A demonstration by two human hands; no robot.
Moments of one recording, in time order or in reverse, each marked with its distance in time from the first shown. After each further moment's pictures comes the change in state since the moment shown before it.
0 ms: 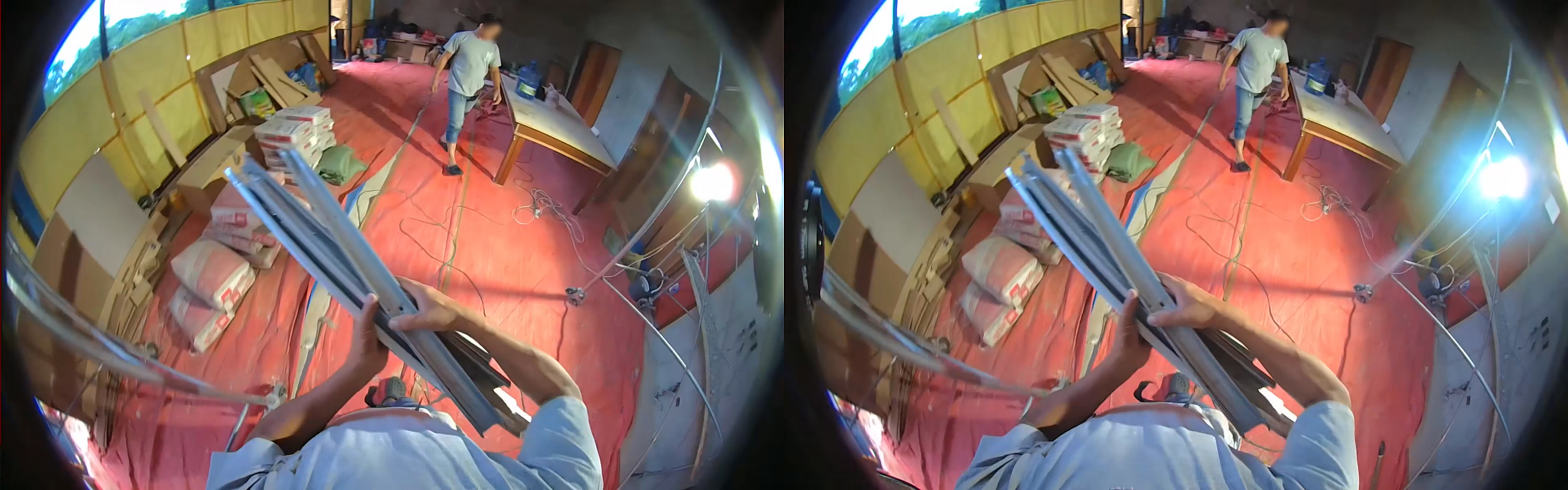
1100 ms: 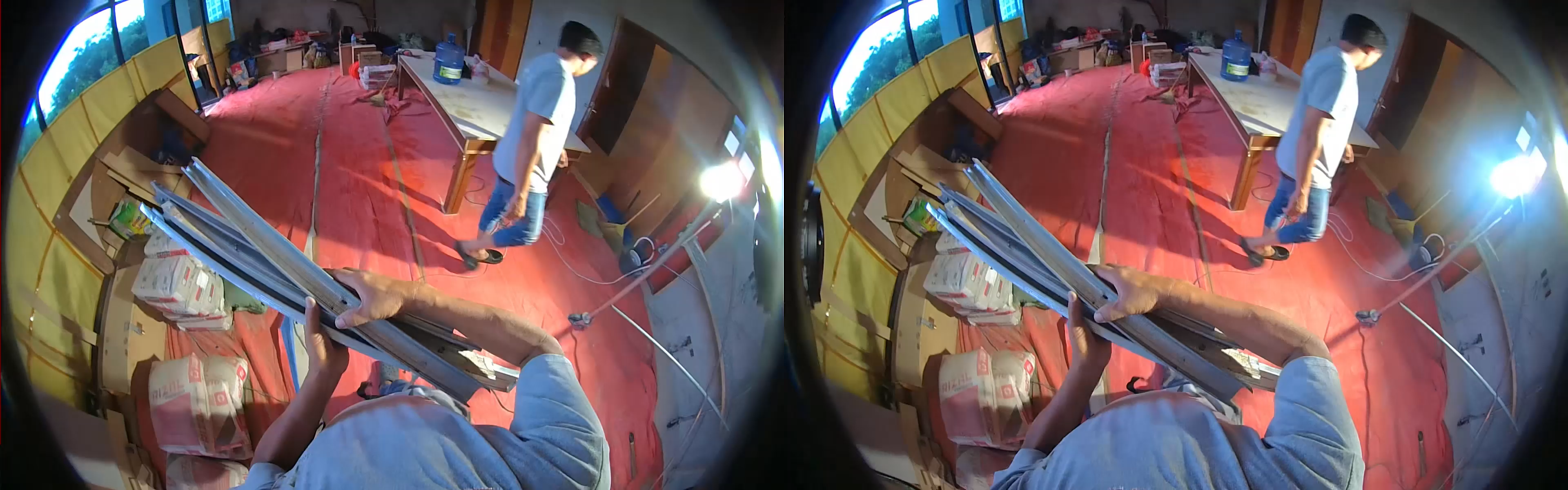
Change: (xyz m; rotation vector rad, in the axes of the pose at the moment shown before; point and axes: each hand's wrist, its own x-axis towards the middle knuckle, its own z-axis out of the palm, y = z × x) left_hand 0.824 0.127 0.130 0.019 -0.201 -0.012; right_hand 0.479 0.246 -0.624 -0.251 0.160 0.087
